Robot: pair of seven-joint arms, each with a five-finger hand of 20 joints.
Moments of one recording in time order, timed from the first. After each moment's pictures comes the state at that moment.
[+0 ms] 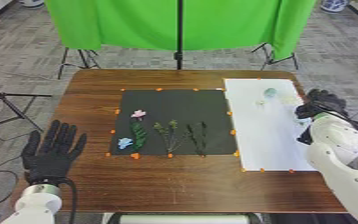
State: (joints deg) left arm 126.4 -59.8 -94.4 -122.0 -11.1 16.0 24.8; right arm -86.2 -44.3 75.4 -101.1 -127.4 -10.0 45.0
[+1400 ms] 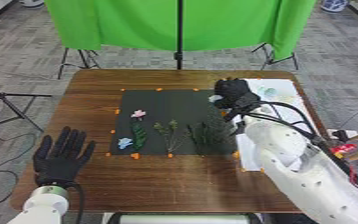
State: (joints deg) left arm 126.0 -60.1 -92.5 -122.3 -11.3 21.0 23.2; right arm -72.9 -52.5 52.5 -107.0 -138.2 -5.3 18.9
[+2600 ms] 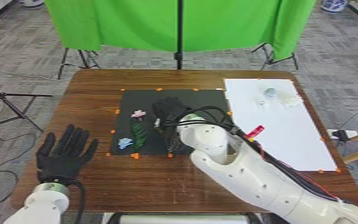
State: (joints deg) left arm 124.7 -58.6 -92.1 -121.8 -12.5 21.2 21.7; right arm -58.7 -69.4 33.0 -90.6 -140.2 -15.5 18.1
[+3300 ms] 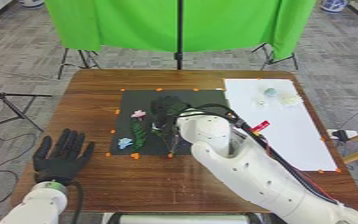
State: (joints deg) left arm 124.5 -58.6 -92.8 -122.7 -18.1 26.1 24.4; right arm -60.5 -71.0 38.6 -94.3 -134.6 -22.8 18.8
